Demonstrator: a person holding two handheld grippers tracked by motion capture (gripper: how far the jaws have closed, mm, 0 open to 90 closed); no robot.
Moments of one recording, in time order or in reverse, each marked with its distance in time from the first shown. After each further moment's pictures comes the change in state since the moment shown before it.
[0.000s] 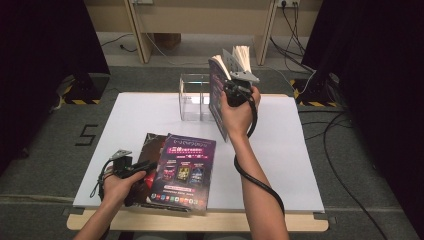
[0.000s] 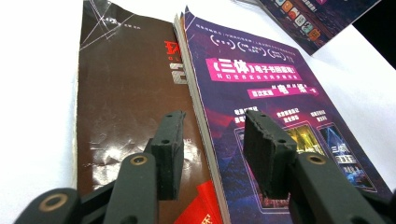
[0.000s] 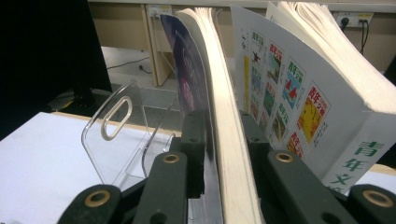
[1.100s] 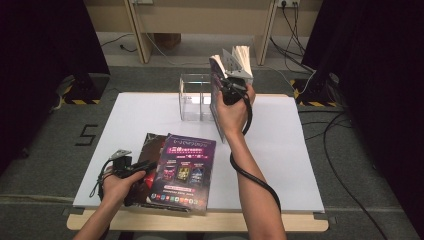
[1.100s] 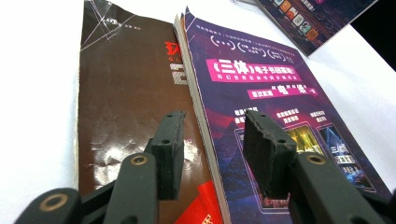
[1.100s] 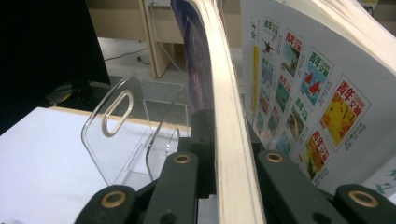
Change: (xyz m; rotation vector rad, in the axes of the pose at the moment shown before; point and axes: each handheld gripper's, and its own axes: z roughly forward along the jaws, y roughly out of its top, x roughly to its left) left arm 0.001 0.001 0.000 0.000 -0.001 -0.005; right arm 0.008 0.002 0.013 0.038 -0.012 0.011
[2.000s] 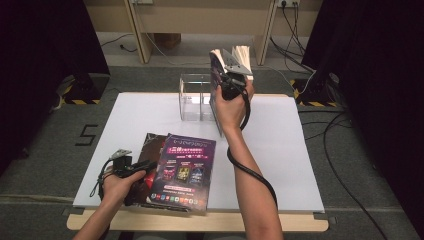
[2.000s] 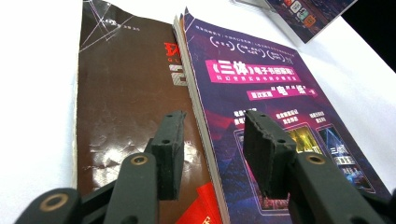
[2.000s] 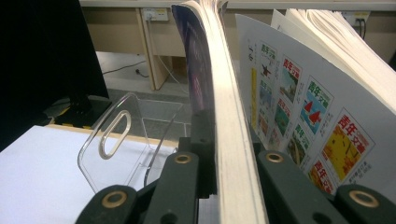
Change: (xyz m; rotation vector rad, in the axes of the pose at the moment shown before) left arm 0.000 0.001 0.001 -0.003 -0.003 0.000; right arm 0.001 0.011 0.009 -0.047 -0.007 0.011
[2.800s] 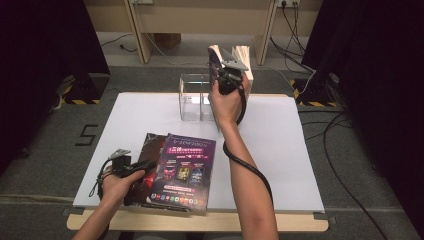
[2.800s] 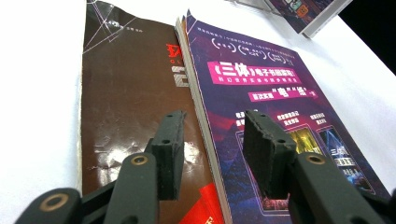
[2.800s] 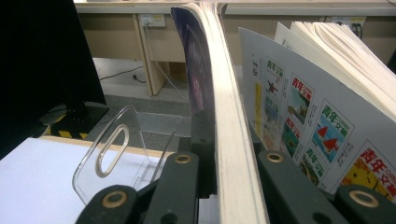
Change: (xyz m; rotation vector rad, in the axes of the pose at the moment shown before) left arm 0.002 0.001 -0.001 0.001 0.002 0.001; right arm 0.005 0.009 0.015 -0.018 -0.014 0.006
